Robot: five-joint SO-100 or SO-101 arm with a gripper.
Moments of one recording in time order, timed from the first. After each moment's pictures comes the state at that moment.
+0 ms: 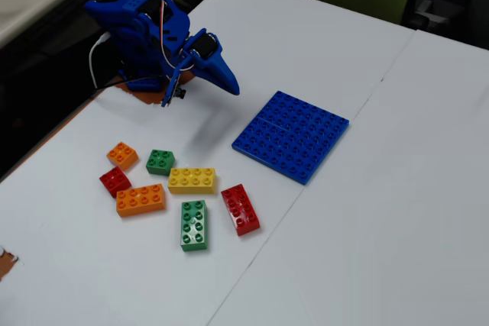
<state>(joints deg) 0.6 188.0 178.1 37.8 2.2</state>
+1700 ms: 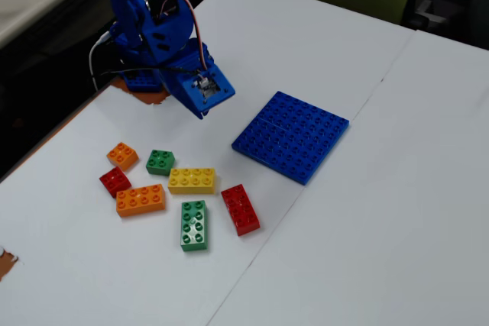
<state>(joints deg) 22.1 104.8 97.3 71.3 -86.7</state>
